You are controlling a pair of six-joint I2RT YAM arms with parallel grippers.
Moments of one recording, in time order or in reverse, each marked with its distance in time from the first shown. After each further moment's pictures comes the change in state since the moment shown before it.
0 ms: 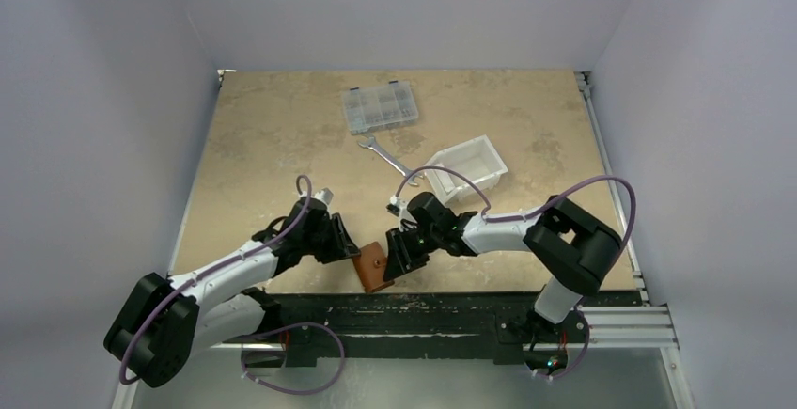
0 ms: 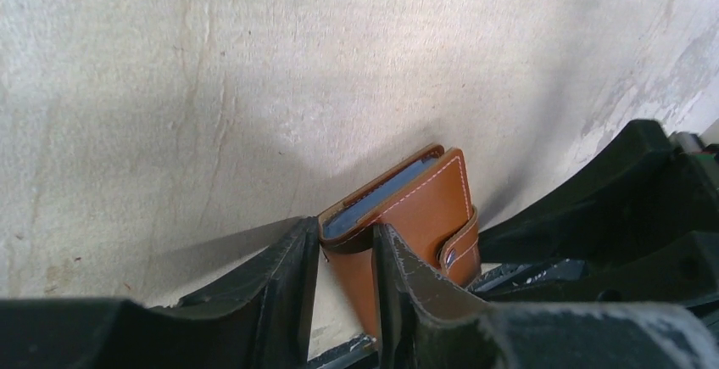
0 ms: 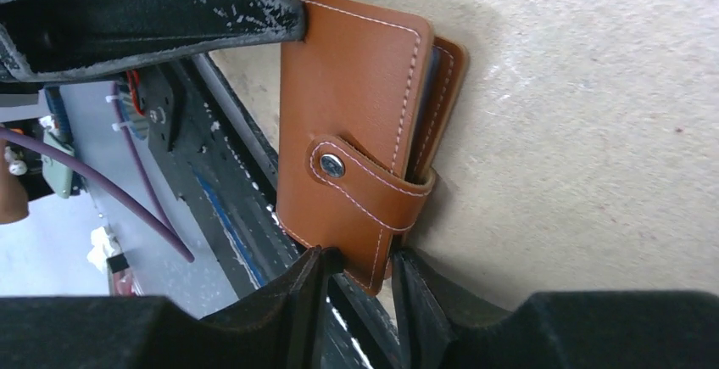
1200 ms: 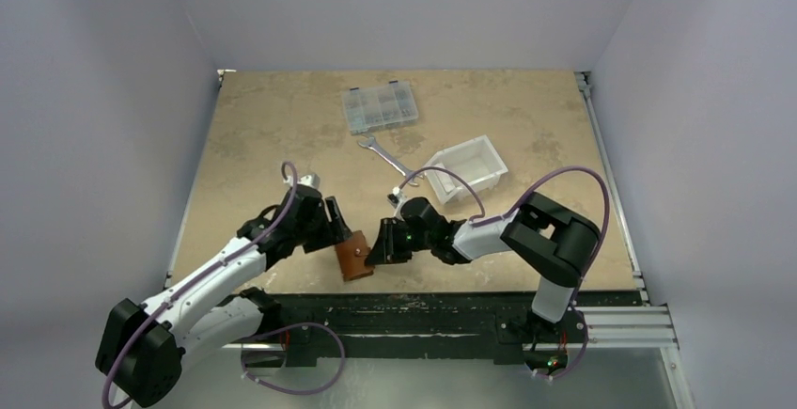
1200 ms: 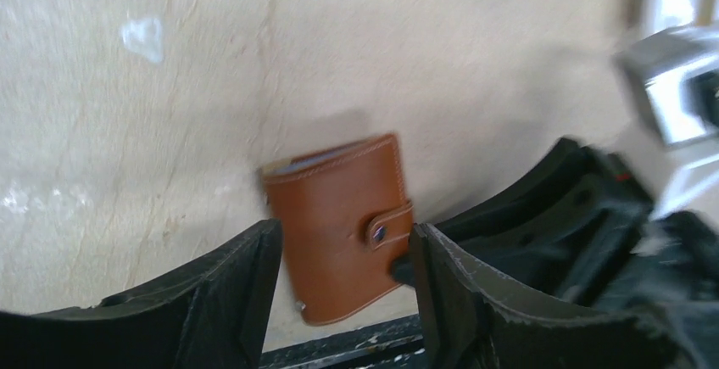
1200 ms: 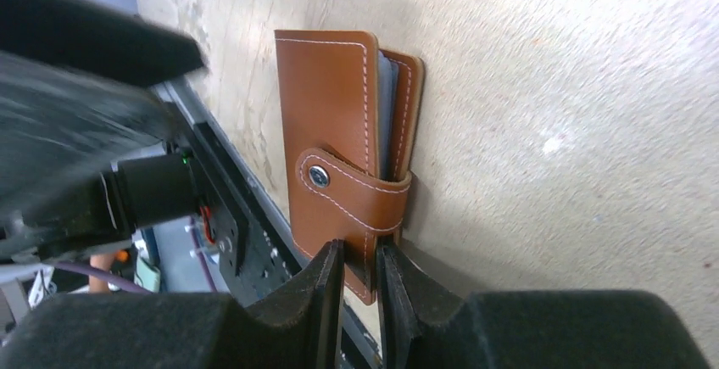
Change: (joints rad) left arm 0.004 -0.110 0.235 -0.319 -0.222 0.048; right arm 0.051 0.114 -0.026 0.381 0.168 0.349
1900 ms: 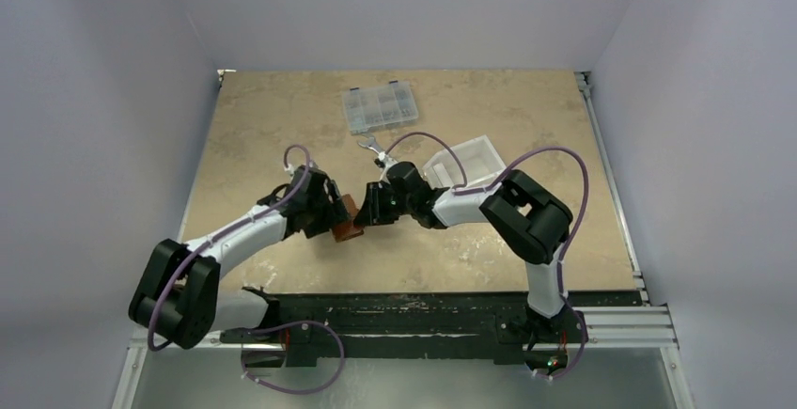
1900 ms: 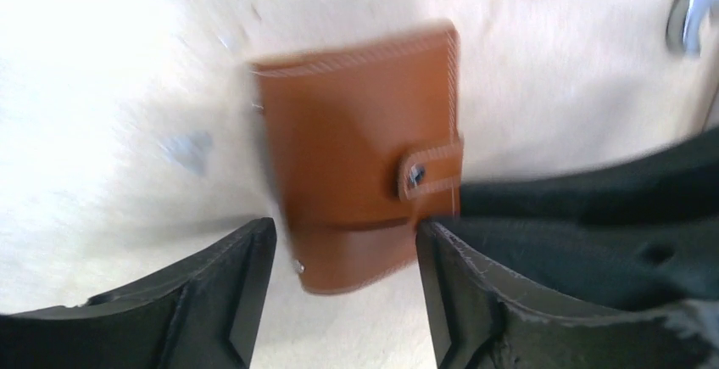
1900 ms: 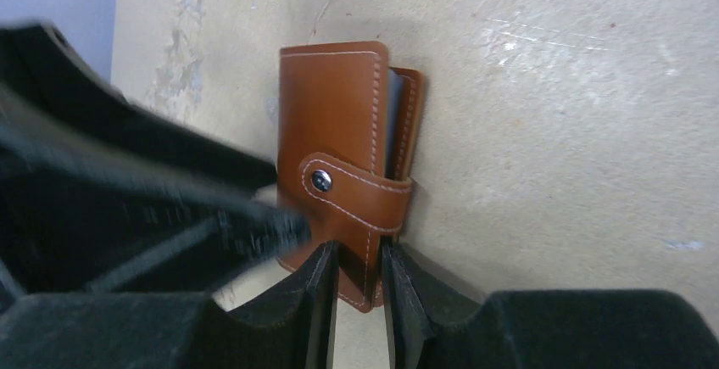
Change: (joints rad) left arm 0.090 0.308 -0.008 0.197 0.006 -0.019; right arm -0.123 0.183 0.325 -0.125 0.057 -0.211
